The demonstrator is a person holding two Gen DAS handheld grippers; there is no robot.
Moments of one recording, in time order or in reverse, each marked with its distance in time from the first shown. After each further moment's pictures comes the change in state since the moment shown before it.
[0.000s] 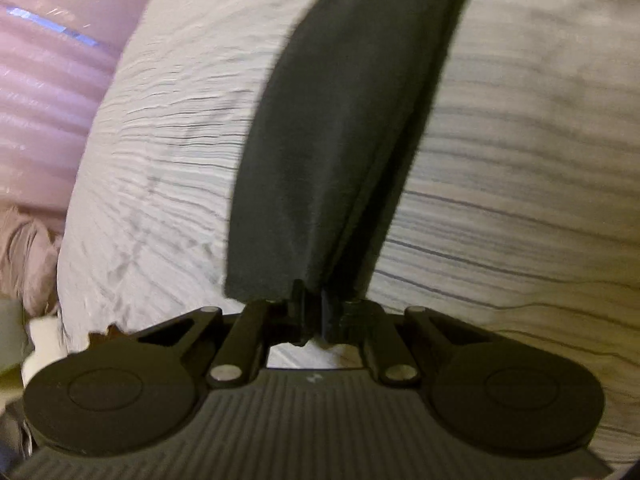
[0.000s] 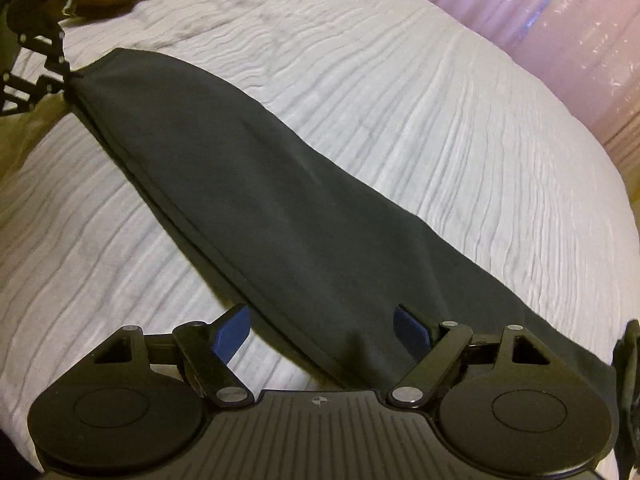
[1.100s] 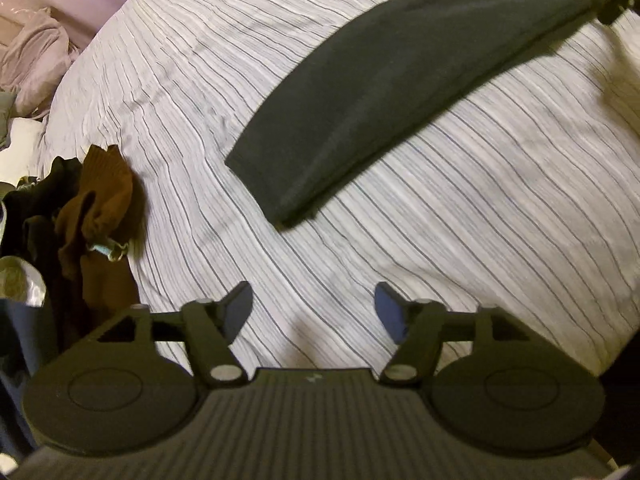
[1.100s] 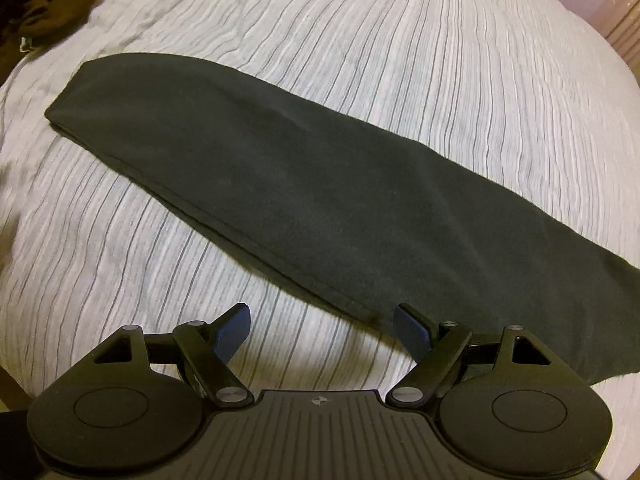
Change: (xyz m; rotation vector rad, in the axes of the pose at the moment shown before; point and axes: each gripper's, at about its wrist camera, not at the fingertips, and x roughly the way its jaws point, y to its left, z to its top) left arm -0.076 0.012 0.014 -0.487 0.276 -0.104; right arm -0.009 -0.024 0.018 0.223 0.229 0.104
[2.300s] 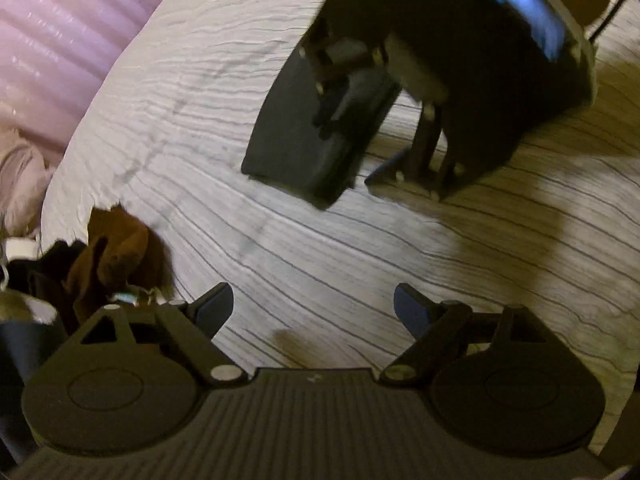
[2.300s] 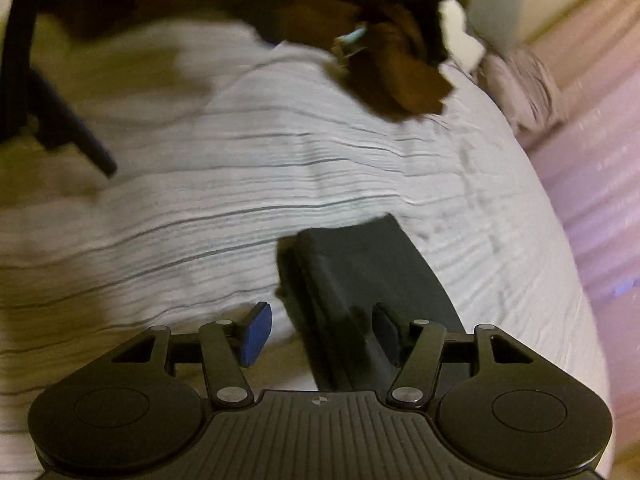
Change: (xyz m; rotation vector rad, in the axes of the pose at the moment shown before) left arm 0.048 0.055 -0.074 0.311 -0.258 0.003; right arm 0.118 0.308 0.069 -0.892 -0.494 -0.129
